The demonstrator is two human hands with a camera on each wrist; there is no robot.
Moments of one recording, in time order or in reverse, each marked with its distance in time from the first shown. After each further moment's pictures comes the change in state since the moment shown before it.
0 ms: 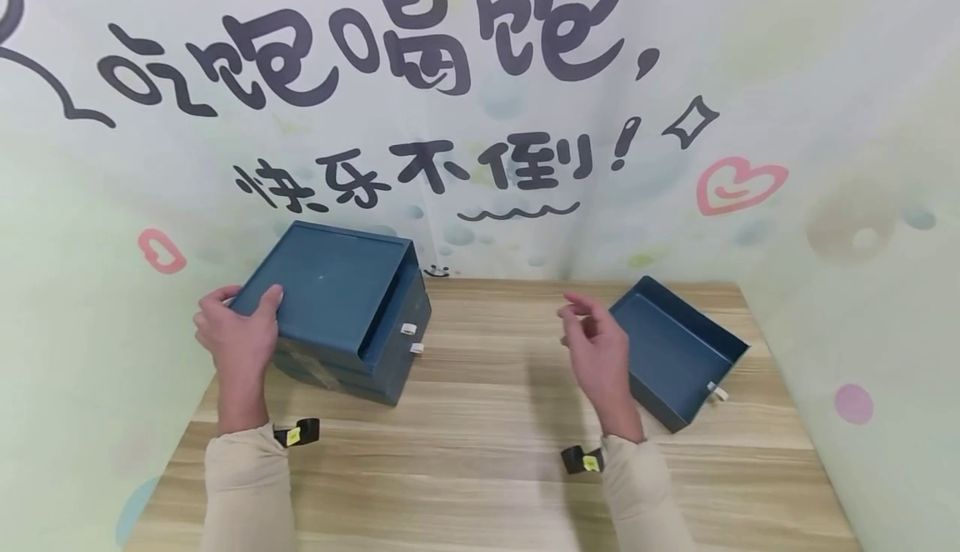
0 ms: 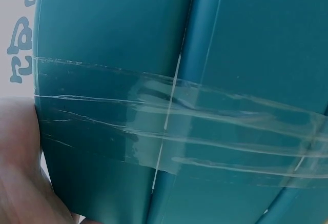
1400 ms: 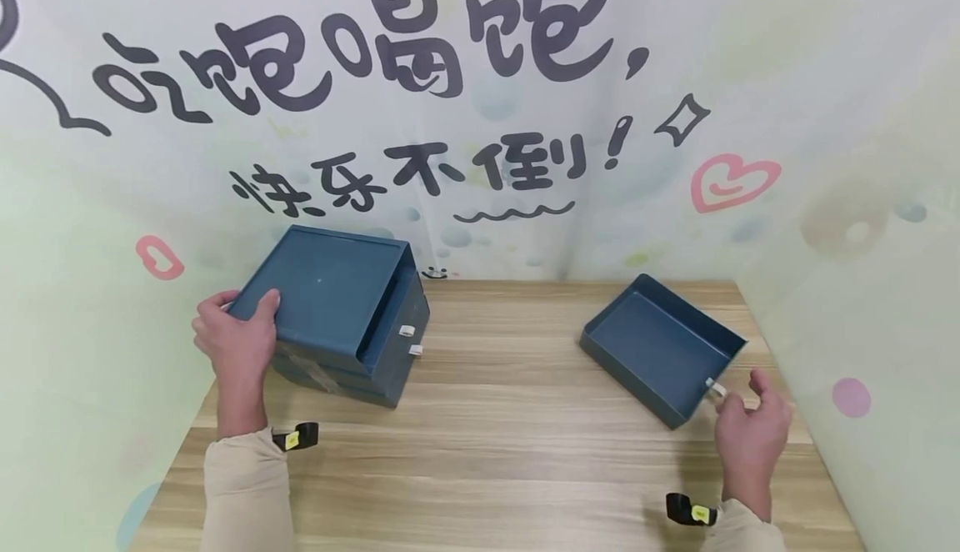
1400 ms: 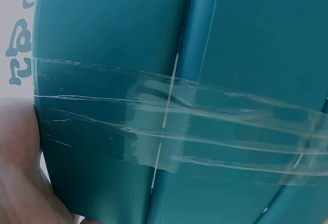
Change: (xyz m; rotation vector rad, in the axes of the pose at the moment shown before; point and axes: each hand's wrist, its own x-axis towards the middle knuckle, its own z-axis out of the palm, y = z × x) left_hand -0.003 0.000 0.001 -0.007 -0.011 0.009; right_hand -0.037 0.136 -0.158 -0.343 0.322 0.493
